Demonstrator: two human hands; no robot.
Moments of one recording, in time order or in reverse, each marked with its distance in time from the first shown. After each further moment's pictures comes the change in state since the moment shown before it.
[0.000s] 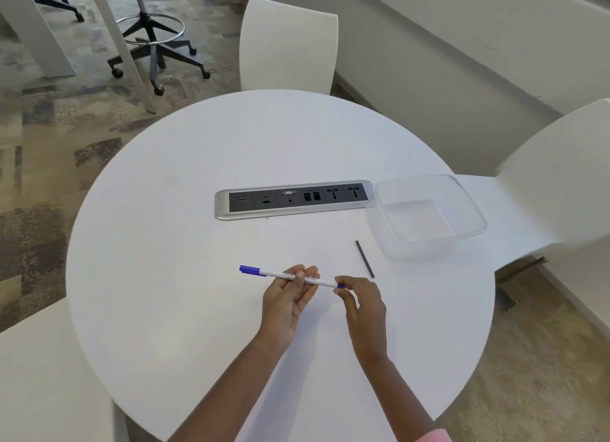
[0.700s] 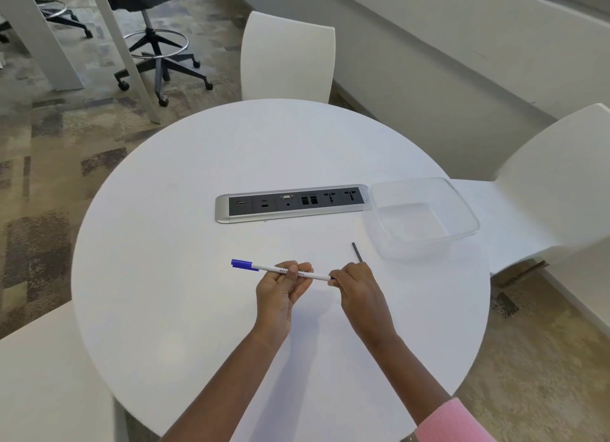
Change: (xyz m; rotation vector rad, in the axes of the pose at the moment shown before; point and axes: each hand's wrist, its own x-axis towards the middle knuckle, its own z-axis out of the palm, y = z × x) left_hand -0.007 0.007 0.011 0.107 0.014 0.154; right_hand 0.023 -0.024 -0.024 -0.451 -0.138 -0.428
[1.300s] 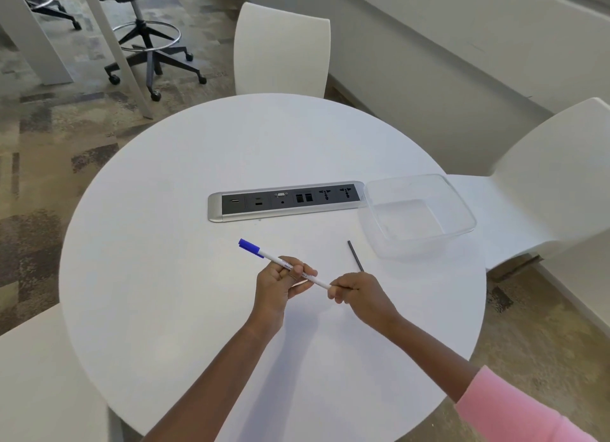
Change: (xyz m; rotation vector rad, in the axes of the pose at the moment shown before) left_hand 0.010 0.002 0.000 0.302 -0.199 0.081; right_hand 0.016 0.017 -0.015 0.558 -0.519 0.520
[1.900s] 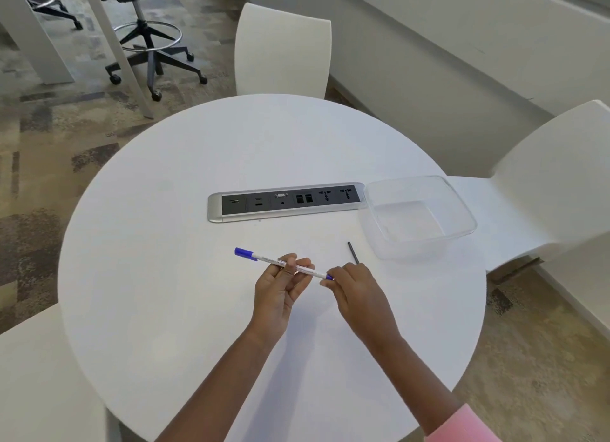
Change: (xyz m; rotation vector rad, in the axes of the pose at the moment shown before) left_hand -0.001 -0.001 0.006 -0.398 0.114 -0.137; right_hand -0.014 -0.004 0.016 -0.624 0.488 -0.497
